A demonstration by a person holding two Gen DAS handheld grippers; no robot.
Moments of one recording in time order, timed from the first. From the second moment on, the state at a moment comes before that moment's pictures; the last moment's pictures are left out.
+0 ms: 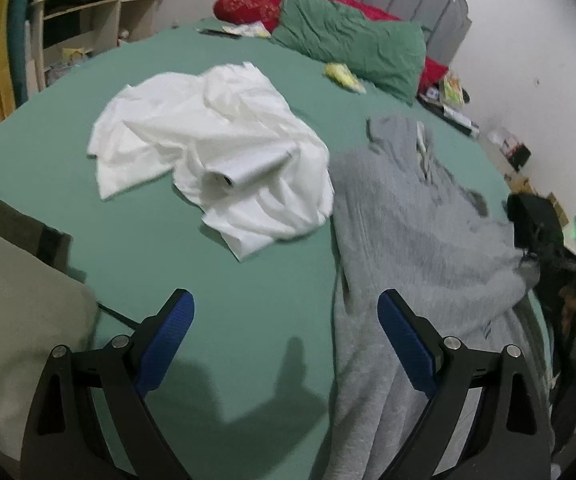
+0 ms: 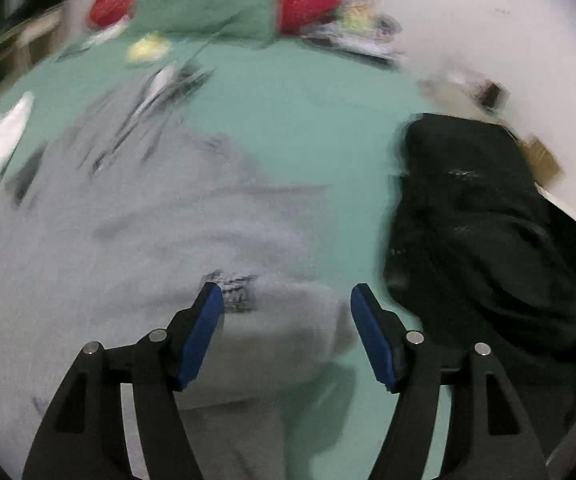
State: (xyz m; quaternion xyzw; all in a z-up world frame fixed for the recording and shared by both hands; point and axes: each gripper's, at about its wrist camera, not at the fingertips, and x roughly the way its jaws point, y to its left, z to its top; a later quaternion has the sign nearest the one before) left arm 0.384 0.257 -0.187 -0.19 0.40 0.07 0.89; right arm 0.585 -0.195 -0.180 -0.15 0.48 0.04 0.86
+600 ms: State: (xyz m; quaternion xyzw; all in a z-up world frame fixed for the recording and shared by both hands) left arm 0.398 0.308 -0.198 -0.15 0.40 0.17 0.89; right arm 0.781 -0.044 -0.189 -0.02 0.41 0.14 0.90
